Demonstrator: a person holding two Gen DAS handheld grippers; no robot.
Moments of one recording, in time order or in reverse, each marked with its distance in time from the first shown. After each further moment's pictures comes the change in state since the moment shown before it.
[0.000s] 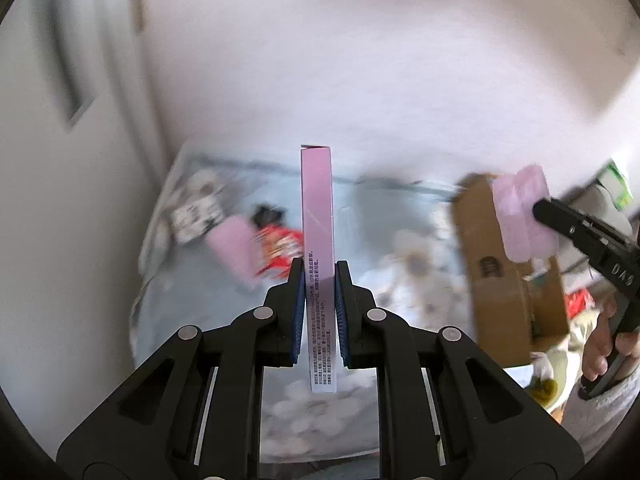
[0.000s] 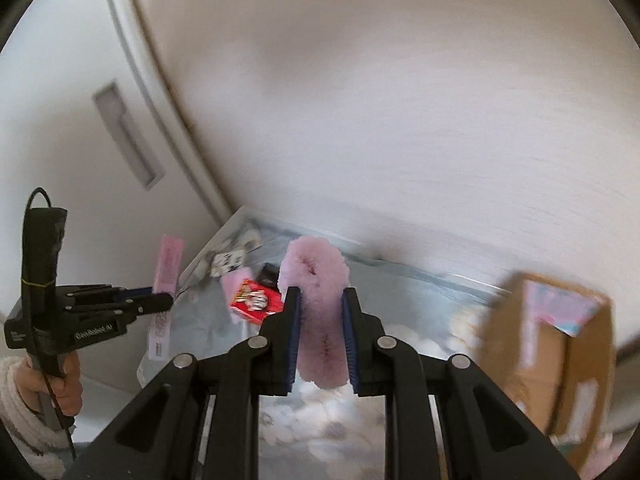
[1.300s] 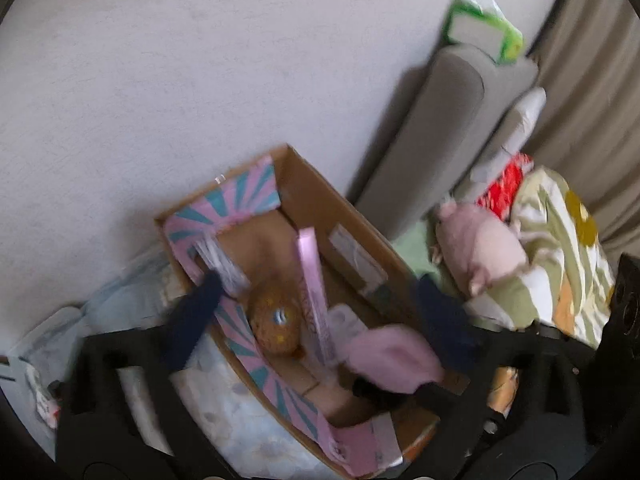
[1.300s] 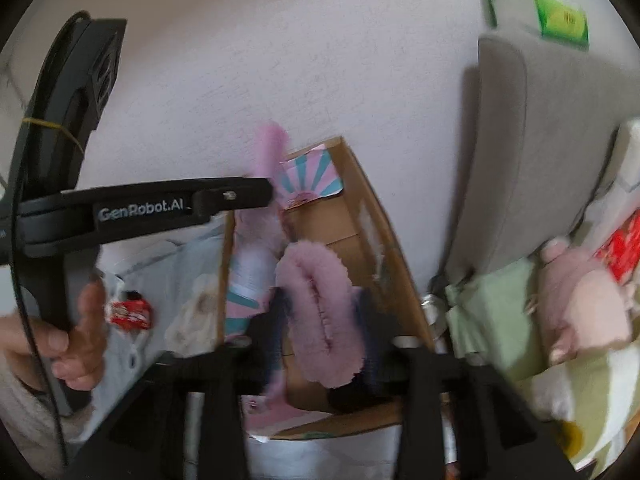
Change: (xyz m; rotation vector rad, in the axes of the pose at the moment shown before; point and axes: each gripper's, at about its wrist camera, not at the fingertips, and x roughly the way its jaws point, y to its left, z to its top) left arm 0.109 -0.348 0.033 0.556 0.137 -0.314; right arm -0.105 -0.160 -0.135 0.602 -0.051 -0.267
